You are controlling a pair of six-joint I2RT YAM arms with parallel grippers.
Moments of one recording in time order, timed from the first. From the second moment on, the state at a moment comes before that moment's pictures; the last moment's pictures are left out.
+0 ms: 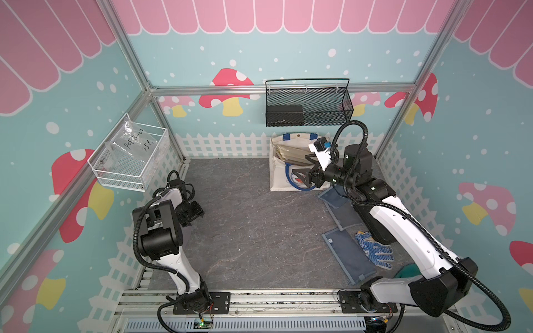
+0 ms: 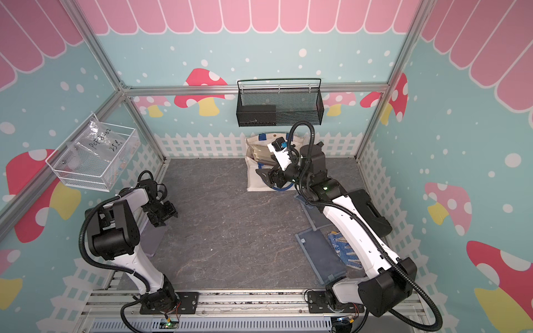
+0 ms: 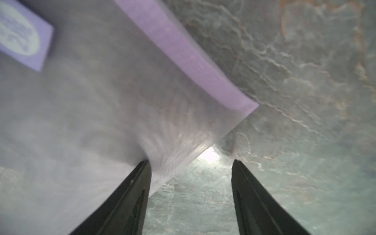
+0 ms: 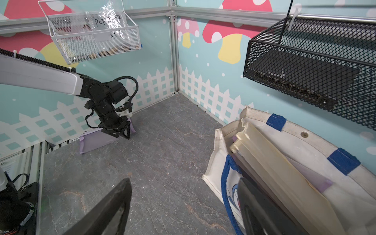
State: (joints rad) left arm 0.36 1.87 1.20 -0.80 0.15 -0.34; right arm 0.45 1.34 1.39 -0.30 -0.46 -0.12
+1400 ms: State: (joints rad) left arm 0.12 1.42 0.86 -0.74 0.42 -0.64; right arm 0.56 1.50 1.05 -0.28 -0.49 0.10
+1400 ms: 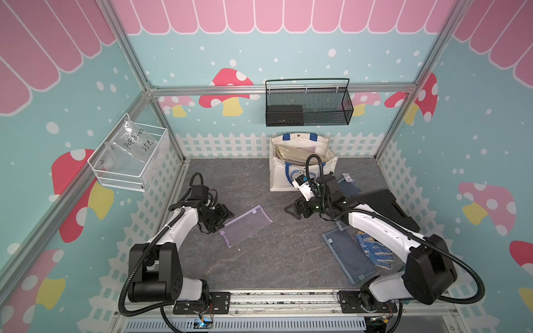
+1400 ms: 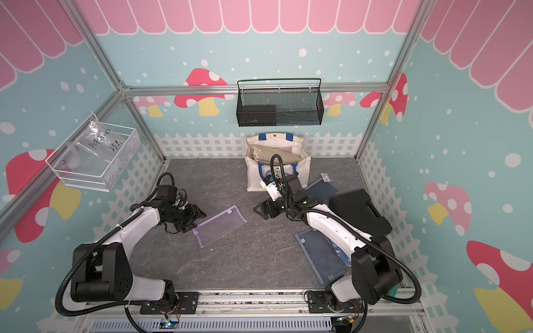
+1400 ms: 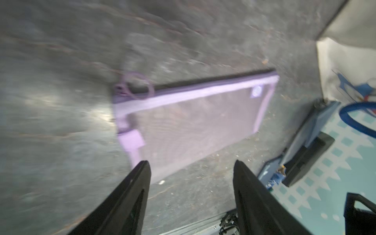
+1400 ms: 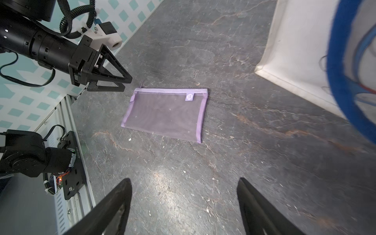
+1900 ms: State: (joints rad) left arm 0.00 1.47 0.69 -0.54 0.48 -0.69; right arm 0.60 1.72 1.14 -0.19 -0.56 0.17
